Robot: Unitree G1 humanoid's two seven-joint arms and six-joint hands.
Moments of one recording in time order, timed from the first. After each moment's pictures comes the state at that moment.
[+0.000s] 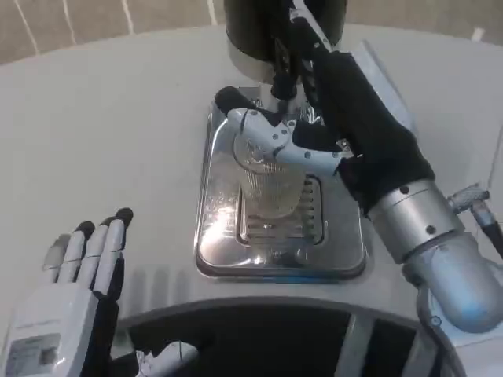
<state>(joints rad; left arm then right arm) 0.26 0.36 -0.06 -0.27 0.90 -0.09 0.41 -0.54 -0.06 0.17 -0.47 -0.25 0.34 0.18</state>
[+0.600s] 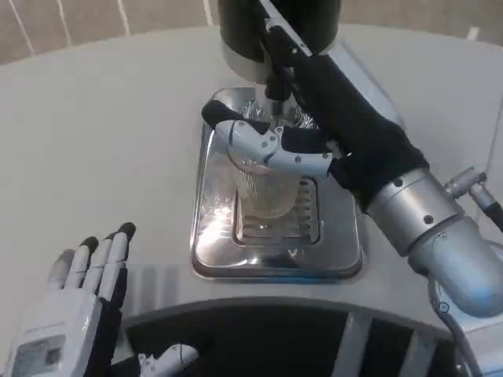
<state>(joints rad) 0.25 0.35 -0.06 -0.27 0.88 -0.04 0.31 -0.60 -0.17 0.21 -0.49 -0.27 0.42 0.29</state>
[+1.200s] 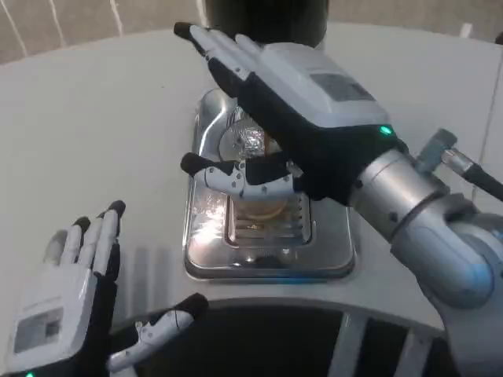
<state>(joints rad) 0.11 0.32 -0.06 -0.16 0.86 0.00 0.33 -0.76 -0.37 0.42 -0.52 -0.73 0.44 0.47</state>
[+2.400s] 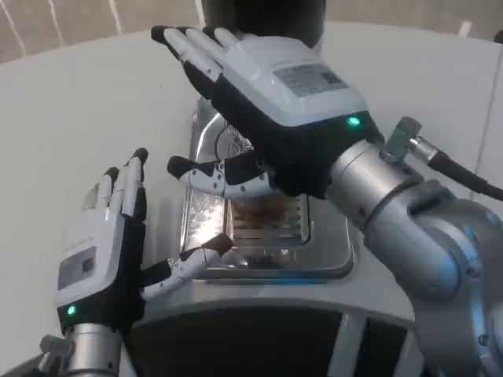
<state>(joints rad) -0.22 0.30 -0.13 0.15 0.71 -0.05 0.43 -0.79 -0.28 0.43 -0.47 -0.91 0.39 0.58</state>
